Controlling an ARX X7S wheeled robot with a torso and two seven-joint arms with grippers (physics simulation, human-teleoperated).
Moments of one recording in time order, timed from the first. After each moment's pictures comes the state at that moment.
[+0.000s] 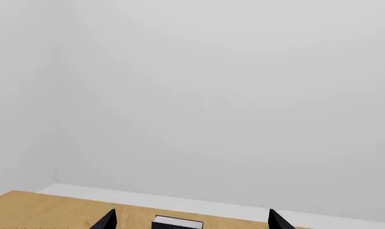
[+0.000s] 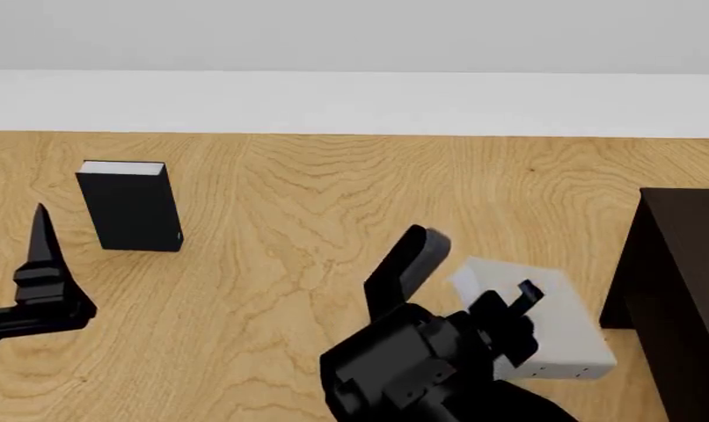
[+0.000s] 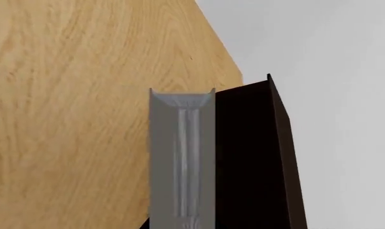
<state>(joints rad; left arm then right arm) -0.29 -0.26 0.06 0.39 -0.31 -0.36 -0.32 1.25 0.00 -1.48 0.98 1.18 1.02 1.03</state>
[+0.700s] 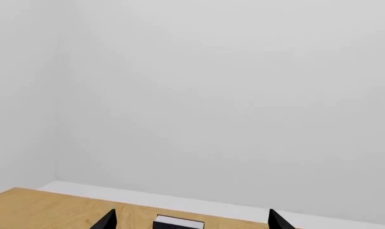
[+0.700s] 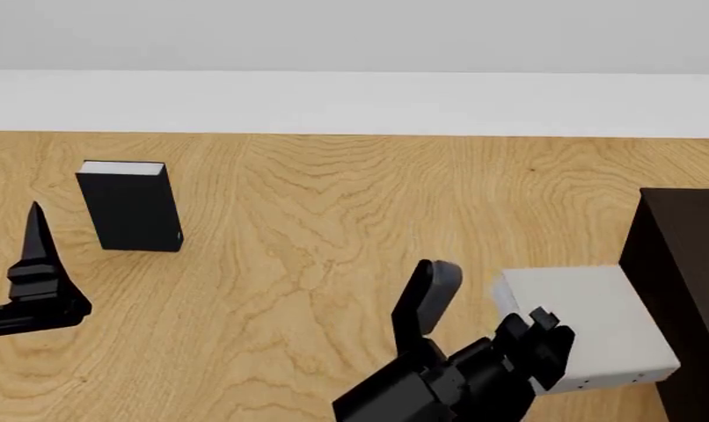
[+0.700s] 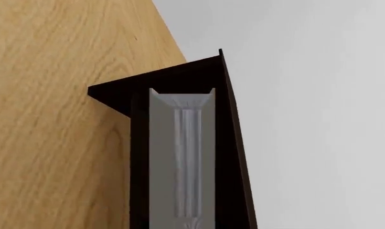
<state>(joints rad) -0.29 -0.27 0.06 0.38 -0.33 -0.36 -0.33 1.15 0.00 -1.46 1.03 1.07 1.01 1.22</state>
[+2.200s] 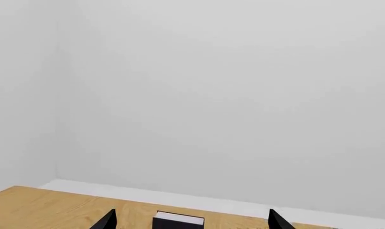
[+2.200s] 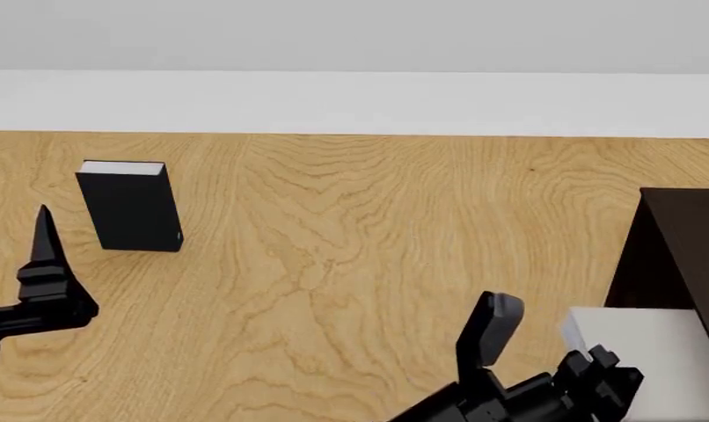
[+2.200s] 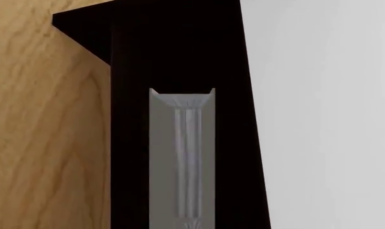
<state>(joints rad) -0.30 -0.29 0.09 0.35 -0.34 -0.35 -0.35 1.08 0.00 -1.35 1.23 0.88 0.98 1.14</state>
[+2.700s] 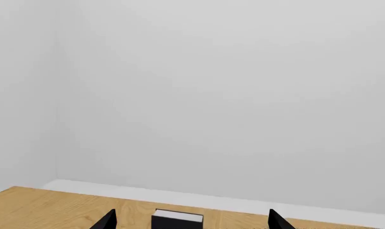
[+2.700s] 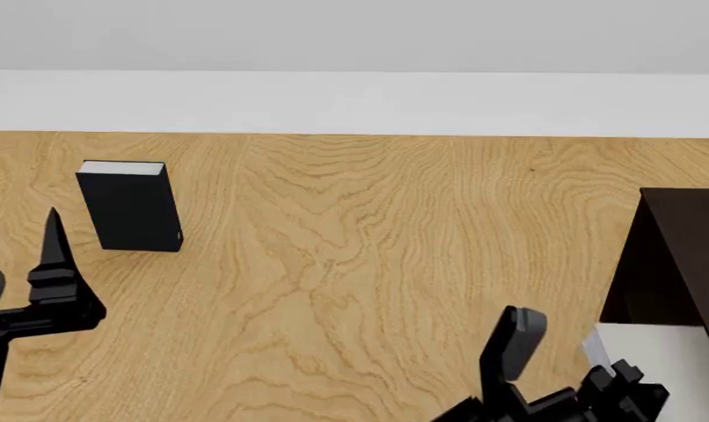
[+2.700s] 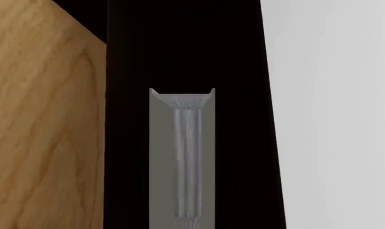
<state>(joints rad) -0.31 -0.29 0.11 0.33 -0.33 -0.33 -0.35 1.04 0.00 -1.16 1.30 0.61 0.98 1.05</state>
